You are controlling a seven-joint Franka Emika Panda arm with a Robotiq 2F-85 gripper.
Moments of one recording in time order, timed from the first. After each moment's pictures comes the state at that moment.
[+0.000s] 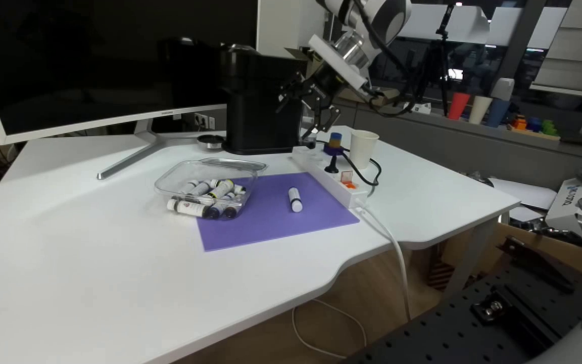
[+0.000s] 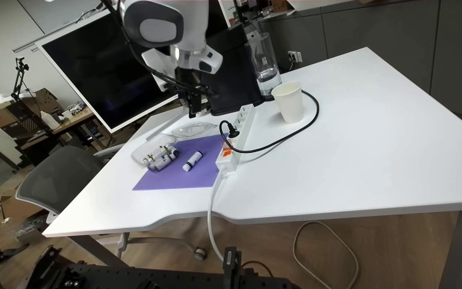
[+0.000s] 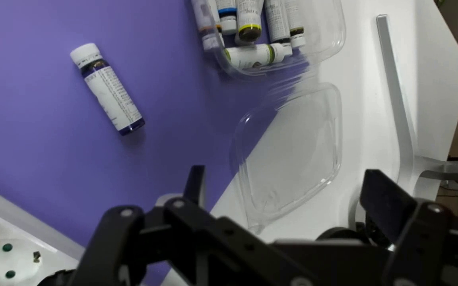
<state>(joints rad) -0.17 0.45 -0.11 -2.02 0.96 2.24 -0.12</state>
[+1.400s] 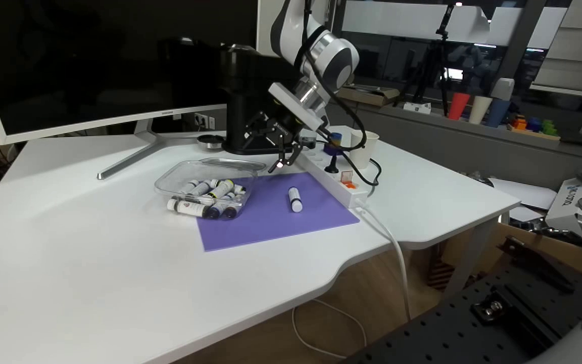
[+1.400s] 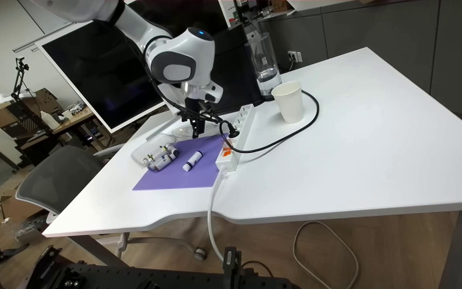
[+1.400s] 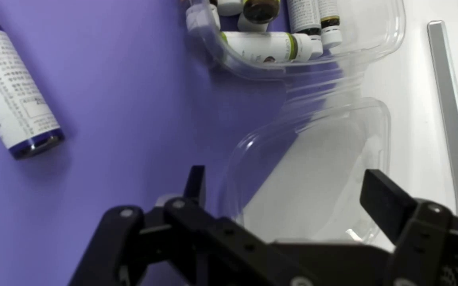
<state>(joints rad) -0.13 0.75 -0.02 -1.78 0.96 2.27 -0.12</state>
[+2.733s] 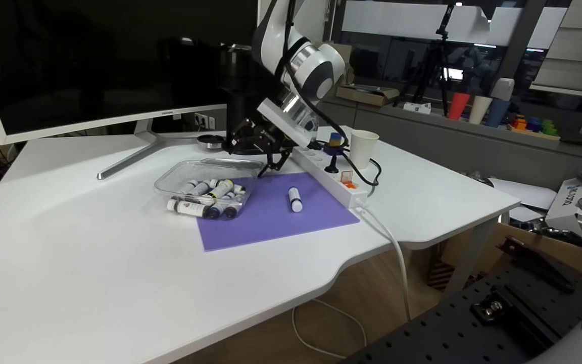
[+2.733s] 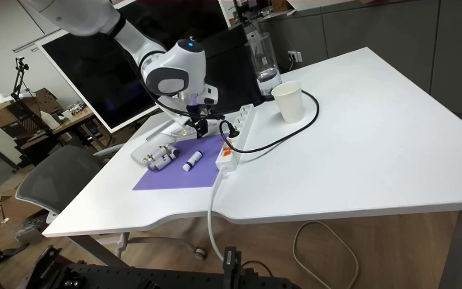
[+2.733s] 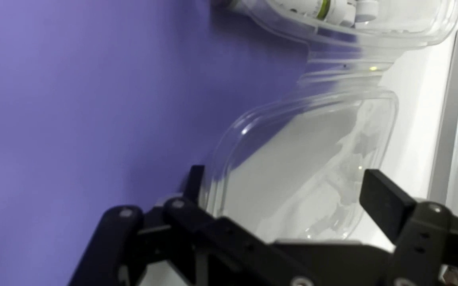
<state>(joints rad) -0.18 0.81 0.12 -1.76 0.95 2.50 -0.36</state>
